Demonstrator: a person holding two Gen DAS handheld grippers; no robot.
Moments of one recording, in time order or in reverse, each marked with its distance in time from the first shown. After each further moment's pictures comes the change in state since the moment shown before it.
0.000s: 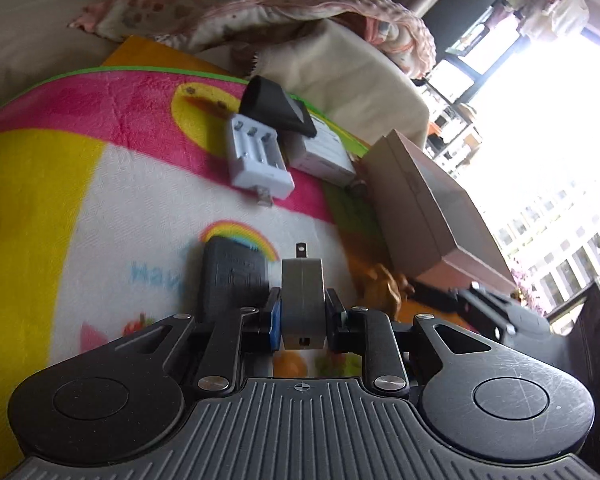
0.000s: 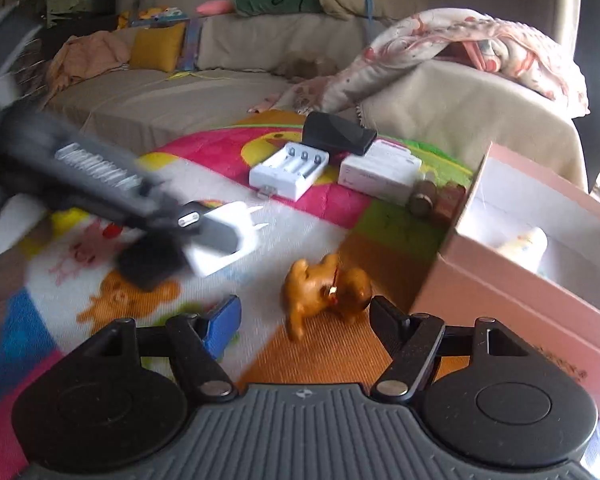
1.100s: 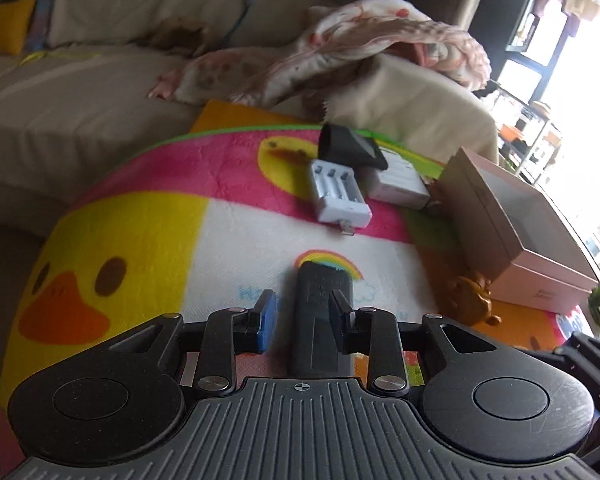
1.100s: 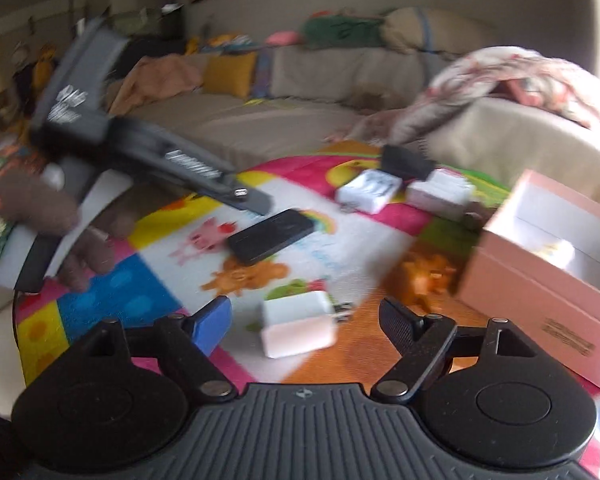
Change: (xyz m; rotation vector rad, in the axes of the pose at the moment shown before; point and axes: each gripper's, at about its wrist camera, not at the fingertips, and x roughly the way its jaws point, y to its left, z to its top) left arm -0.031 -0.026 -0.001 0.087 -0.106 0.344; right arm -0.063 0.022 -0.028 -0.089 -0.066 0.232
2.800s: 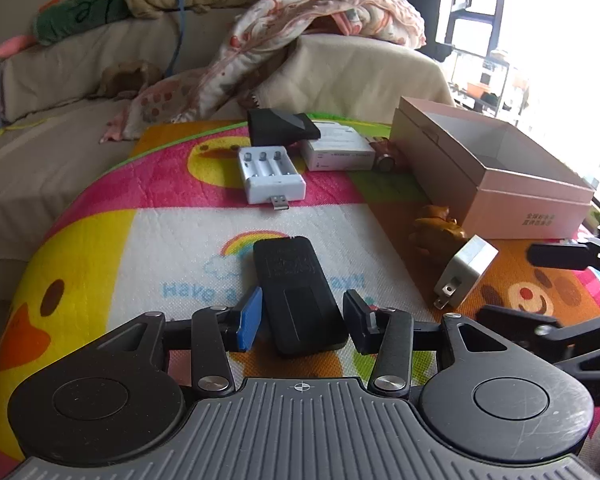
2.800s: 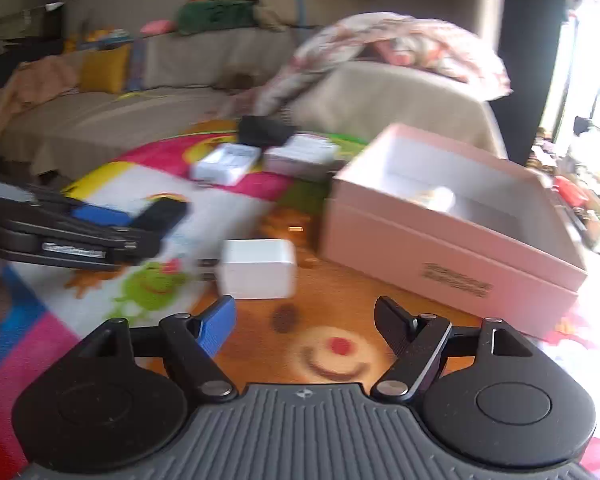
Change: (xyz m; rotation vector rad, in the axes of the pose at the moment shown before) left arm 0.017 -0.047 -0.035 0.252 -0.051 0.014; right arm 0.003 -0.032 -0.007 0.121 0.036 -0.344
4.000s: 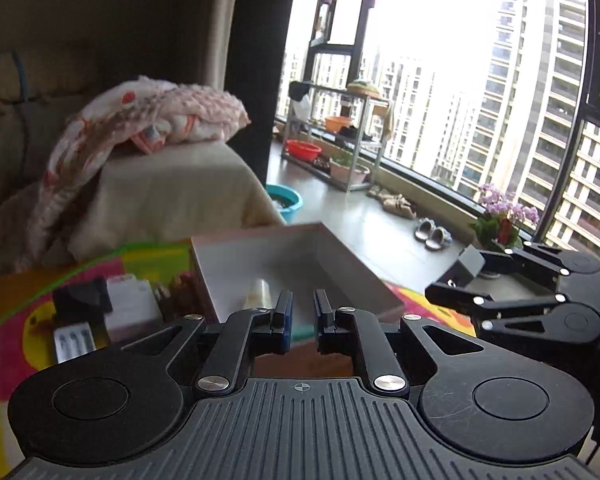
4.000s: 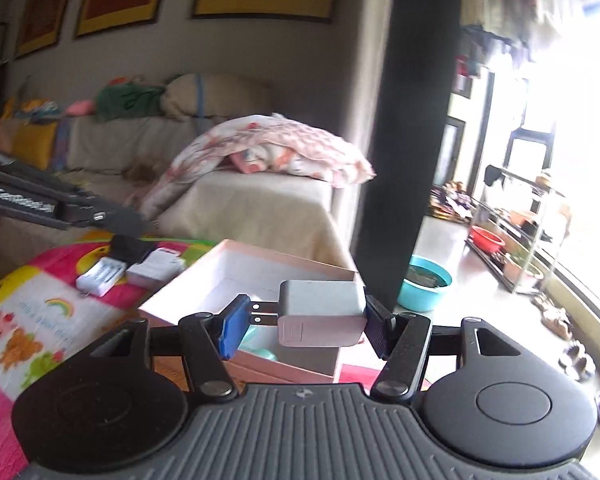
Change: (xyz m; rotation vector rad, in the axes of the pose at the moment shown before) left arm -0.042 -0.126 0.096 0.193 -0.098 -0.377; right arm -0.102 -0.132 0.013 0.127 -0.211 -0.257
